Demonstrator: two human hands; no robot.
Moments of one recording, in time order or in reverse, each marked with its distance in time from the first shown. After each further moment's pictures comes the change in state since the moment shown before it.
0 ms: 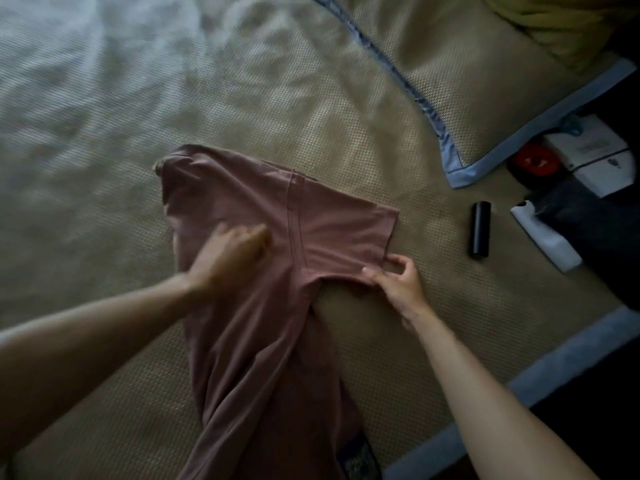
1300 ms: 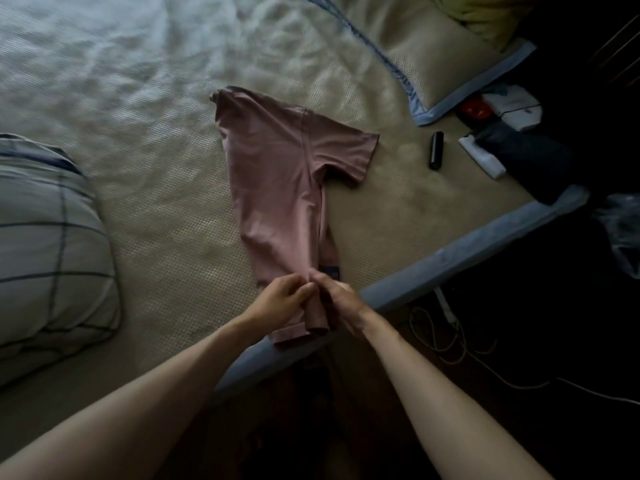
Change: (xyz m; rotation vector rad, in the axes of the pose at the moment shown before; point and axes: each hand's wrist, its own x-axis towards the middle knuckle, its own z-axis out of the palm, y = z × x) left_hand -0.312 0.190 -0.008 -0.986 -0.267 -0.470; right_hand -0.290 0.172 0.035 0.162 -0.476 0.135
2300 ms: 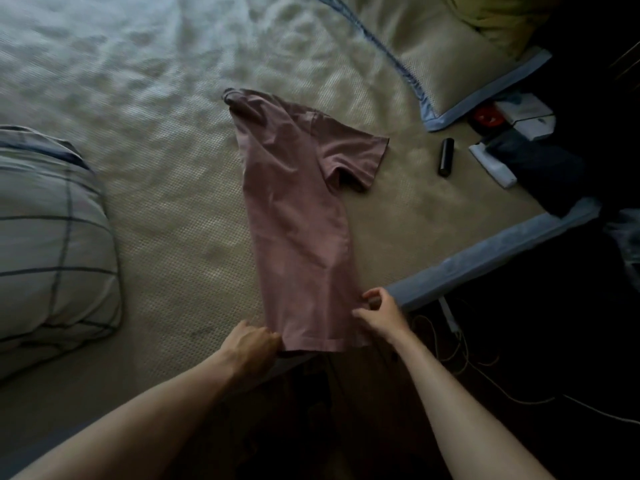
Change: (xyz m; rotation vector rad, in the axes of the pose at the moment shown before) left_hand -0.025 -0.062 -0.002 1.245 -0.385 0.099; right_hand 0.001 0.020 -0.071 -0.610 0.415 -0.018
